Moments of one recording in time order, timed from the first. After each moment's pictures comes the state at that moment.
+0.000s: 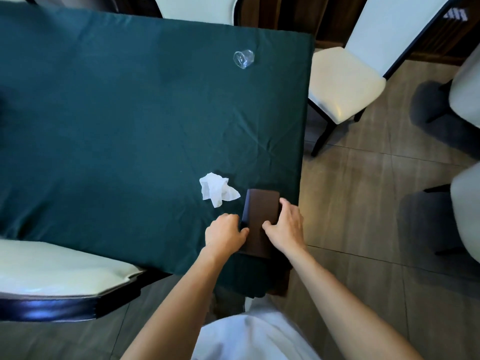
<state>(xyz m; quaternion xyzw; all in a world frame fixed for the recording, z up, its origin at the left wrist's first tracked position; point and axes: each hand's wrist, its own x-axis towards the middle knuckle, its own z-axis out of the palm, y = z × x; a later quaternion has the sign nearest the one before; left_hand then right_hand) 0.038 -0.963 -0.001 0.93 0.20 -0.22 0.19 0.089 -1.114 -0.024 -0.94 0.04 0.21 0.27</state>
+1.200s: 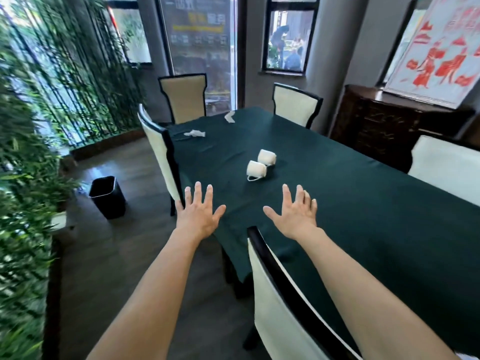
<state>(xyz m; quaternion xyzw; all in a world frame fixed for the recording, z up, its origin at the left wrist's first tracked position) -0.309 -0.371 0.184 0.84 0.53 0.03 0.08 -0.090 -0.488 0.182 -0.88 -0.46 0.06 0.08</state>
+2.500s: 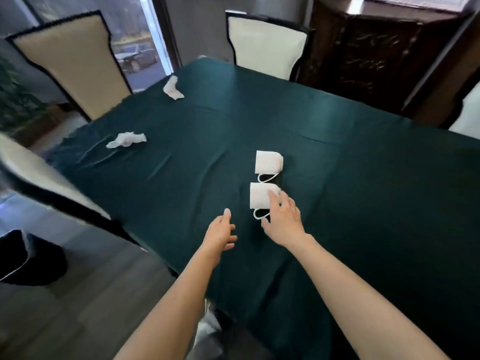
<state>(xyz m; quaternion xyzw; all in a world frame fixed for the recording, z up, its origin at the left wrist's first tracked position) -0.082 0.031 0.036 0.55 0.53 -0.01 0.64 0.050 -0.083 0.031 -0.91 -0.35 0.17 0.12</state>
